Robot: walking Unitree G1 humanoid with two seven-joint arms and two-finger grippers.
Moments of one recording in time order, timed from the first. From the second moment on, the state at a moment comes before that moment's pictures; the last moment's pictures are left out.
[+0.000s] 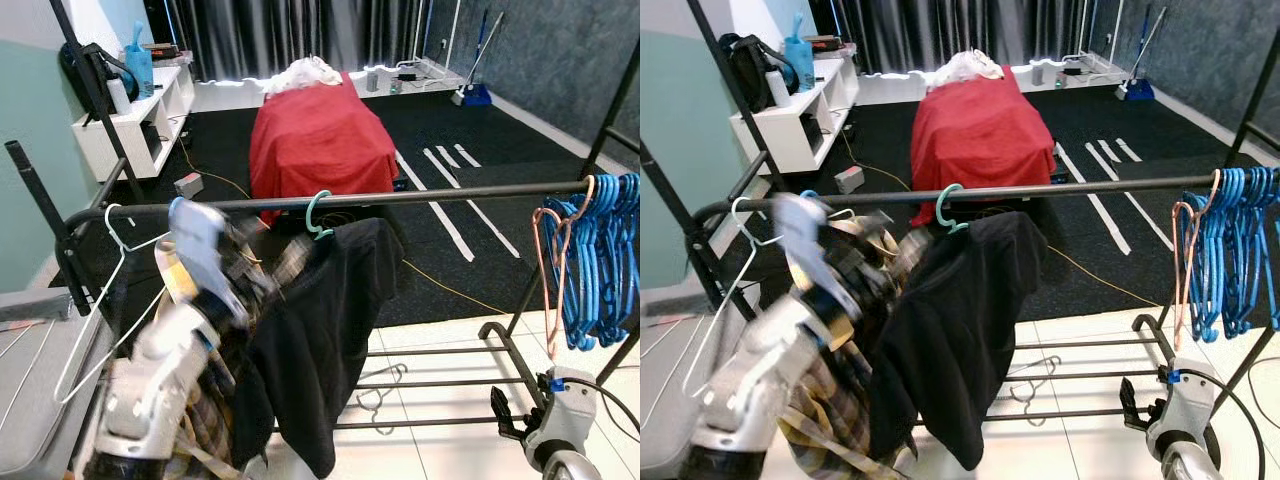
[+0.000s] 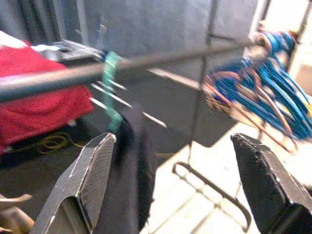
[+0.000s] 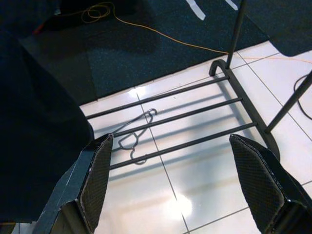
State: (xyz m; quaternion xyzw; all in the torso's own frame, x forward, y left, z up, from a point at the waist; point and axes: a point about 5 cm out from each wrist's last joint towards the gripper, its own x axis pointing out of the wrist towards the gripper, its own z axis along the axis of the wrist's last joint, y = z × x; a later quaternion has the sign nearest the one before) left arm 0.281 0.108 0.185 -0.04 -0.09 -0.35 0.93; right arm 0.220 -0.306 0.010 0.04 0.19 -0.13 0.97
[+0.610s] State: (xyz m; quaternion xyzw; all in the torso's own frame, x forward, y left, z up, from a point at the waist) left arm 0.309 0.068 0.155 0.06 0.00 -0.34 0.94; right arm 0.220 -0.303 0.011 0.04 0.18 -0.13 0.97
